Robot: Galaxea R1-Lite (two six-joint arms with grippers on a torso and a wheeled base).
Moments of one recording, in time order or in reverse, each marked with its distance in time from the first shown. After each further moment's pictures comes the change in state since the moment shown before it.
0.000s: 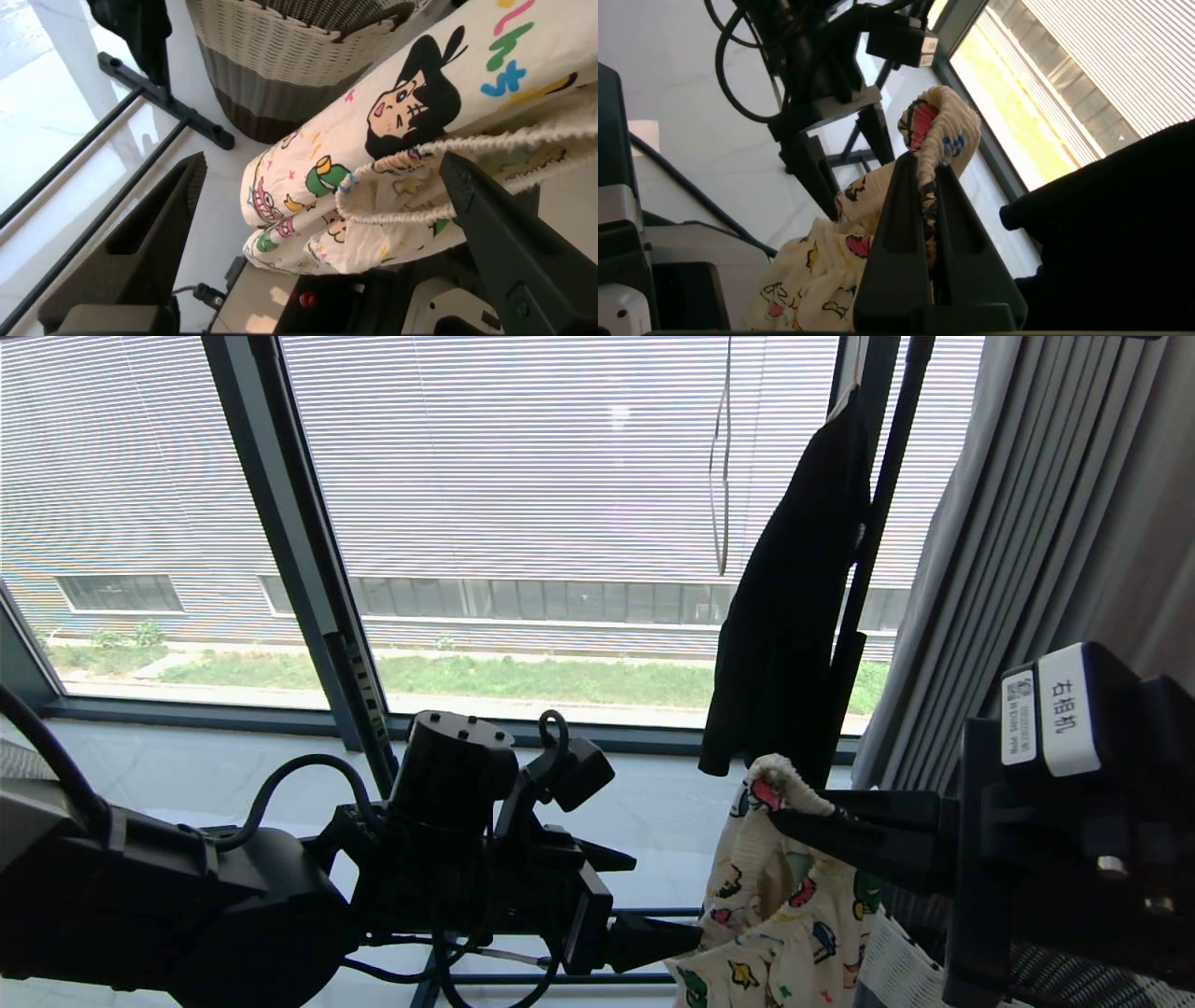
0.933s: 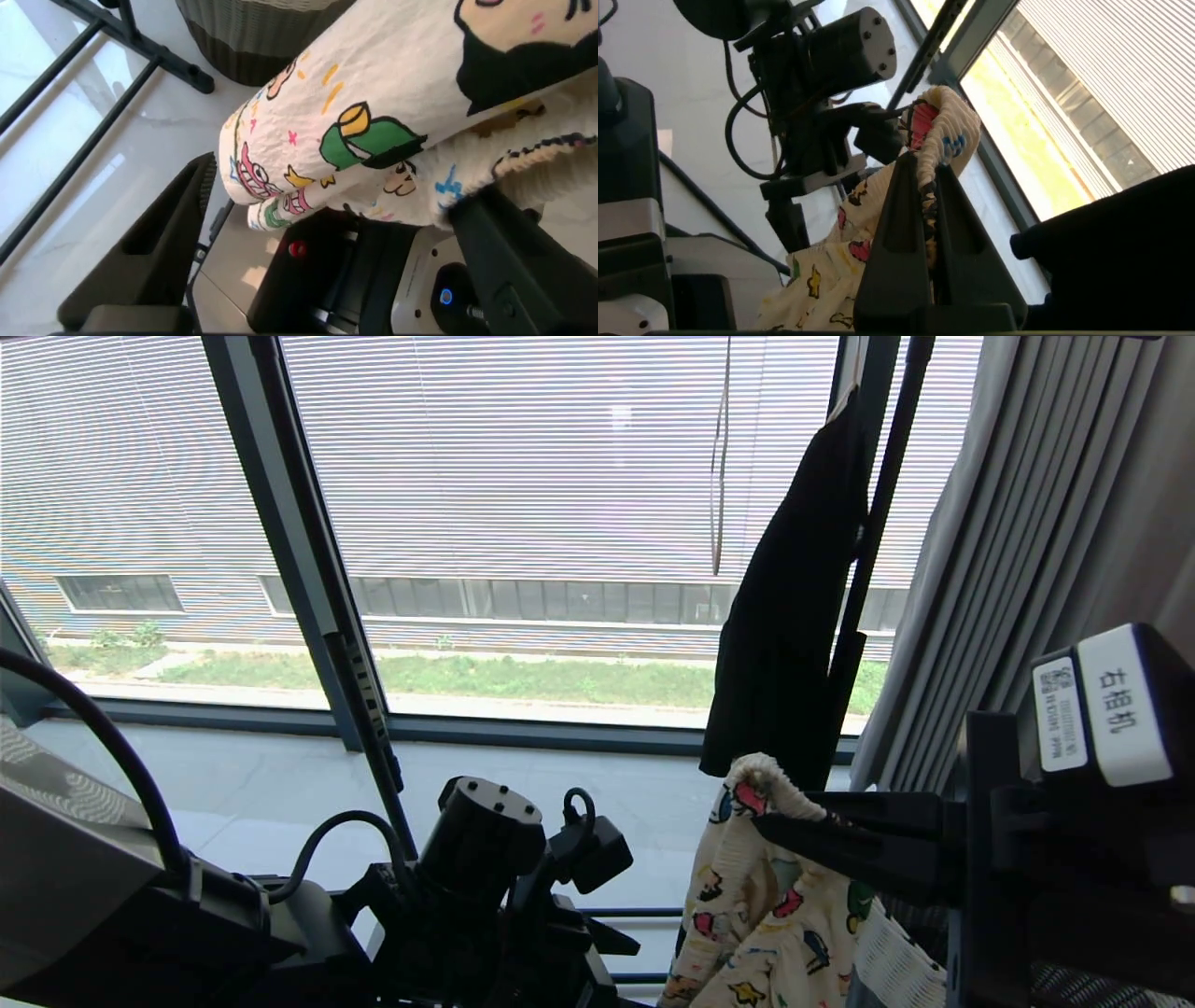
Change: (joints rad) left arm -0.050 0.061 0.101 -0.001 0.000 0.053; right arm 0.063 0.000 -0.036 0.003 -0.009 0.000
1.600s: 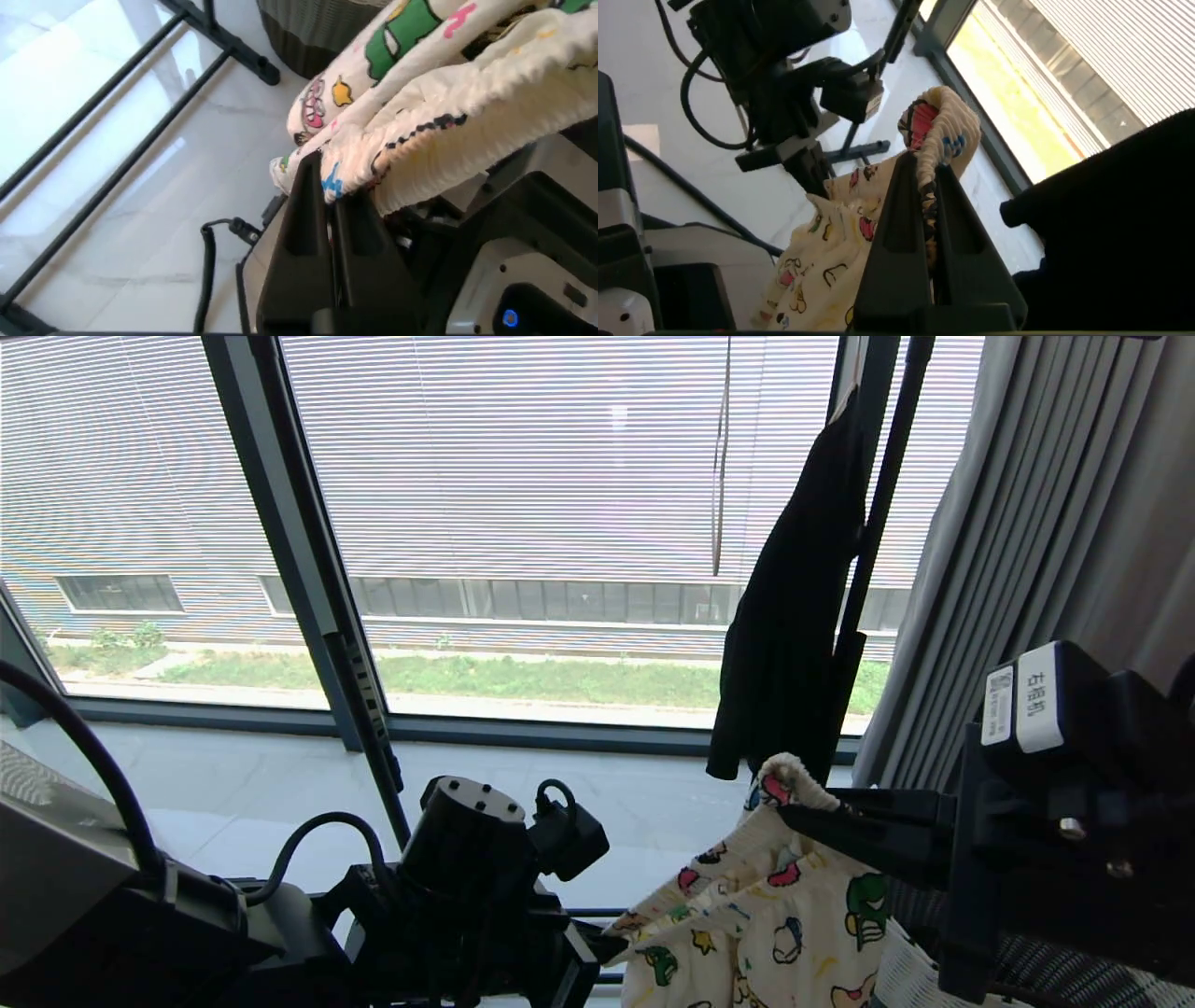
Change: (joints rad) left arm 0.026 -0.027 0.026 -0.011 0.243 0.039; right arm -0.112 -0.001 0.063 -0.017 -0.011 0.063
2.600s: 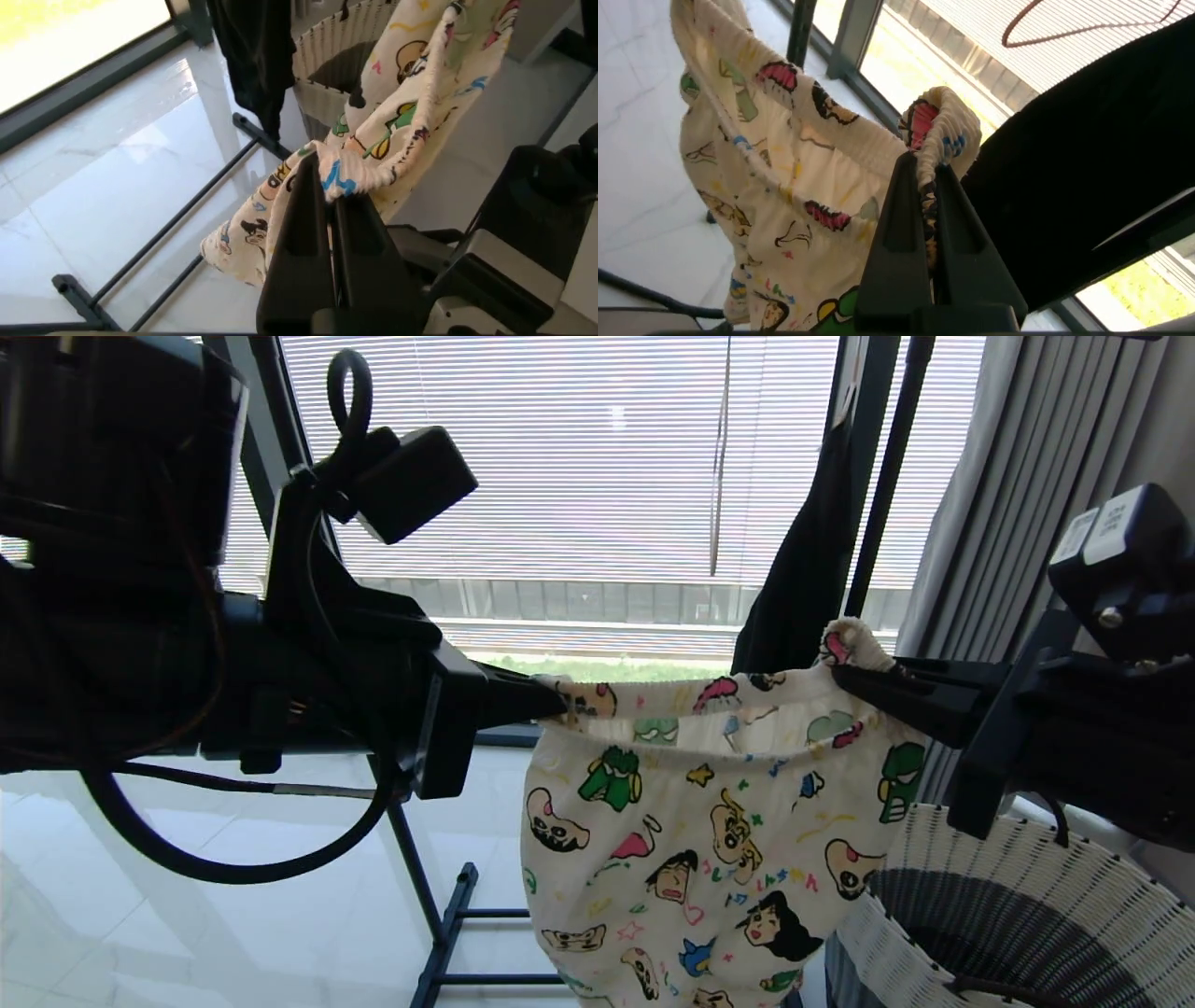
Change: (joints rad) left arm 0.023 -0.388 -0.666 0.767 0.034 0.027; right arm -0.127 -0.007 -0.072 -0.091 -0.066 -0.029
